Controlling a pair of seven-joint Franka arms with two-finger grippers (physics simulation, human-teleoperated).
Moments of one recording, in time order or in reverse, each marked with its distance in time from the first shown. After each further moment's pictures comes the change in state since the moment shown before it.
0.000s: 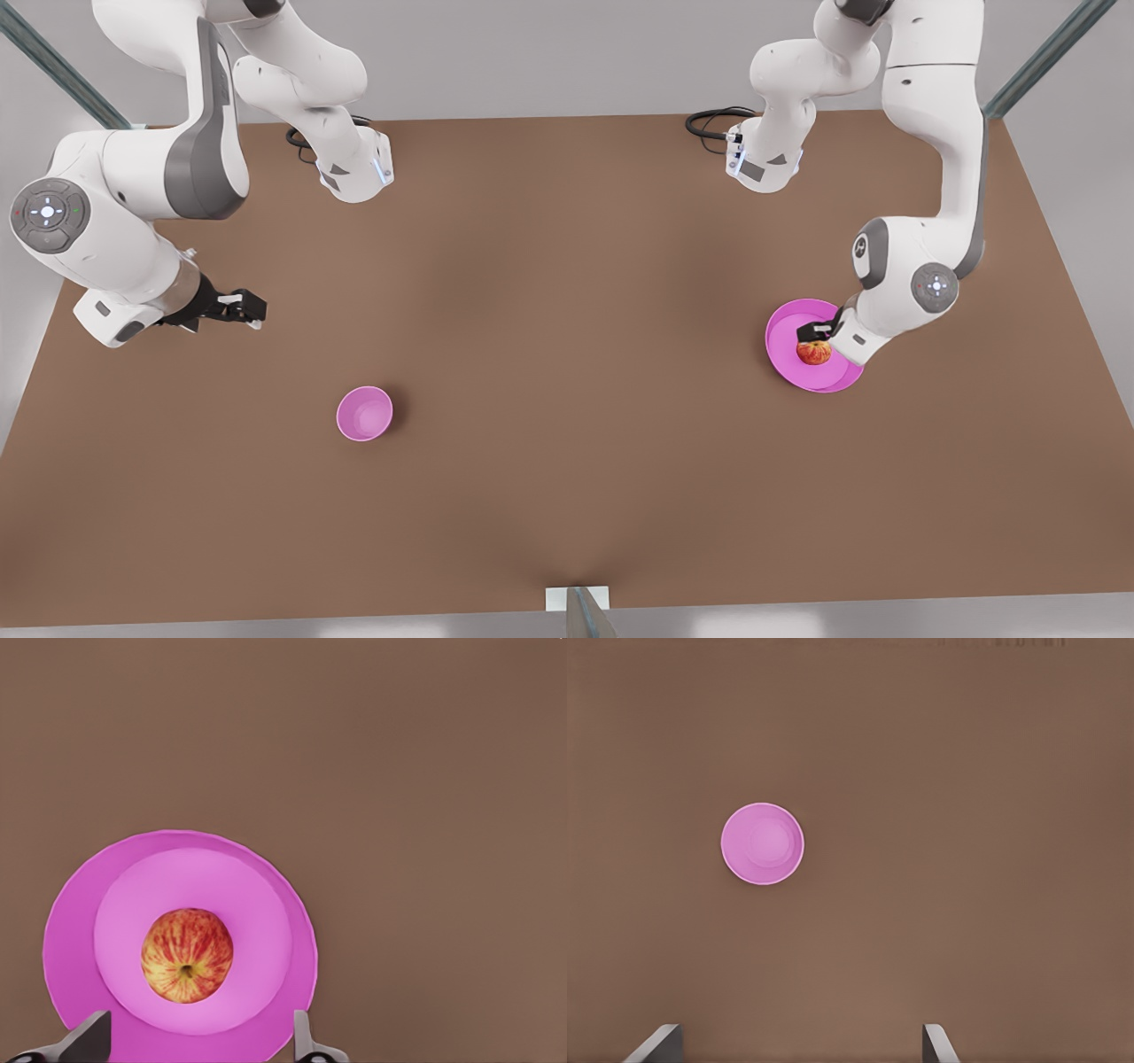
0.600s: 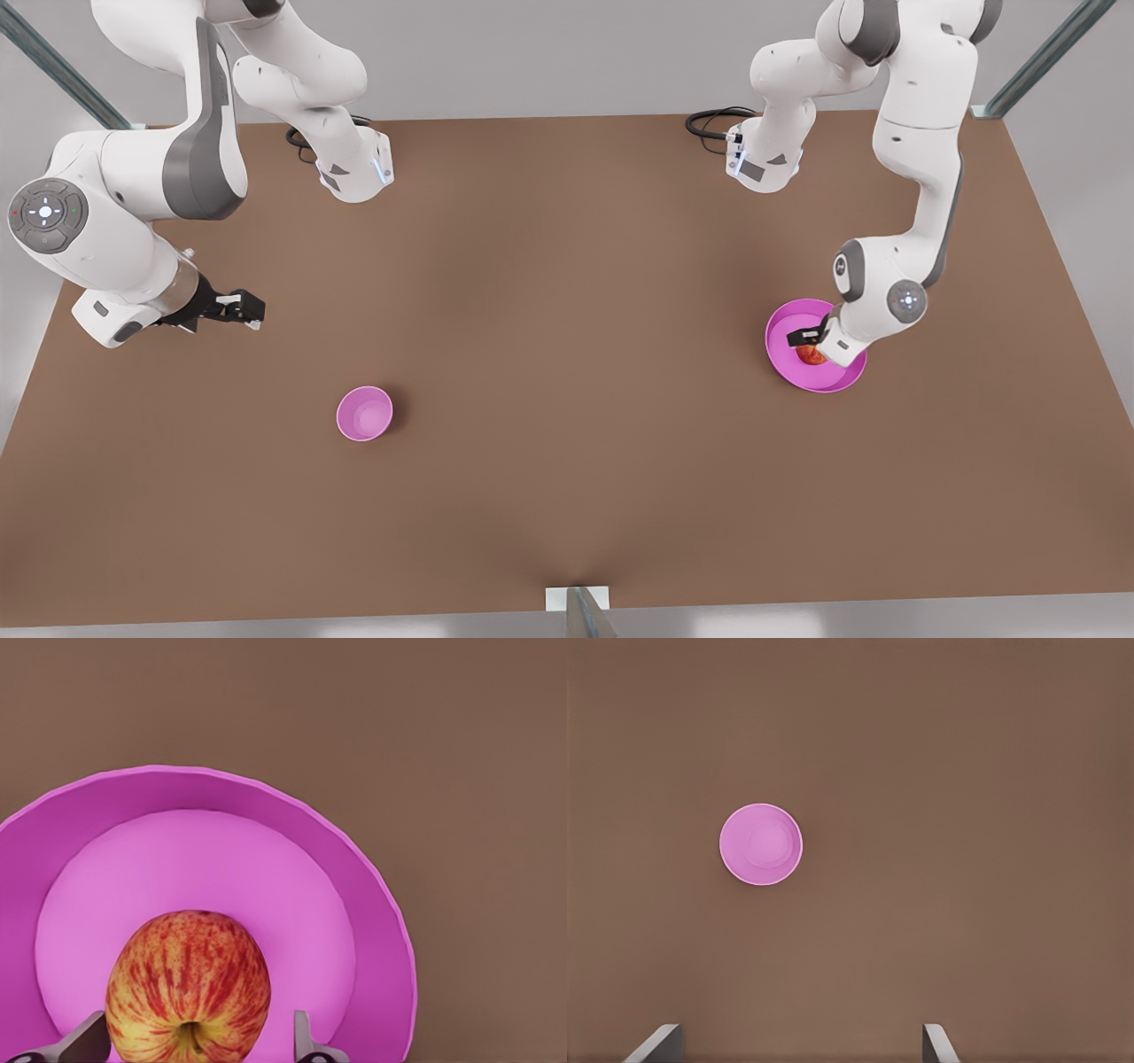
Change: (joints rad) left arm 0.016 0.152 0.036 -0.128 -0.023 0.238 0.050; right arm -0.002 0.000 0.000 0.000 0.000 0.001 -0.001
